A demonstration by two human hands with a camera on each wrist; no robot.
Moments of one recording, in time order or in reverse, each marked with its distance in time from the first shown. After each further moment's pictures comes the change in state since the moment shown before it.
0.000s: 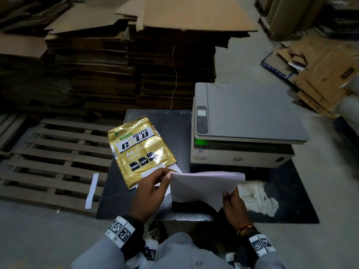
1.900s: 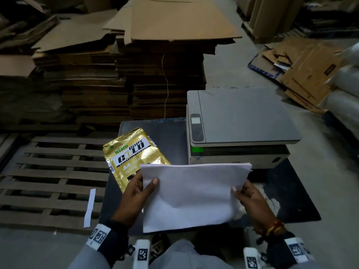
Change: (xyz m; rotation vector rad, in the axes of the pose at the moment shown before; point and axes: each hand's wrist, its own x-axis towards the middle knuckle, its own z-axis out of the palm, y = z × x) left_hand 0.023 -0.010 -0.038 -0.442 -0.030 -0.205; right_hand -0.008 -0.049 -0.059 0.530 -0.091 -0.008
